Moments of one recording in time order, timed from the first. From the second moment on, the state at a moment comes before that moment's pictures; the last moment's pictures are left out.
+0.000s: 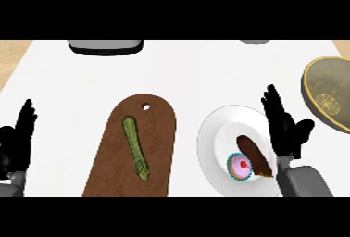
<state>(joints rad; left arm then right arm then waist) -0.05 0.56 -0.12 -1.30 0.23 0.42 -0.01 -0.17 -0.20 0.12 -1.34 -0.18 -0.26 -0.06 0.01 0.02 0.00</state>
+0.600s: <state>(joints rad) -0.19 0.52 -0.08 -1.44 0.34 0.31 -0.09 -0.21 -0.26 0.57 -1.65 0.08 0.03 -0.24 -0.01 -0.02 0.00</state>
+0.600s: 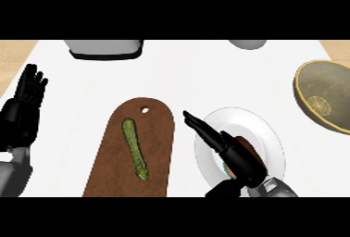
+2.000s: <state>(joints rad) -0.22 0.51 0.01 -1.48 0.37 0.21 -0.08 -0.03 -1.10 0.30 -2.38 0.26 0.54 0.17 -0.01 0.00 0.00</state>
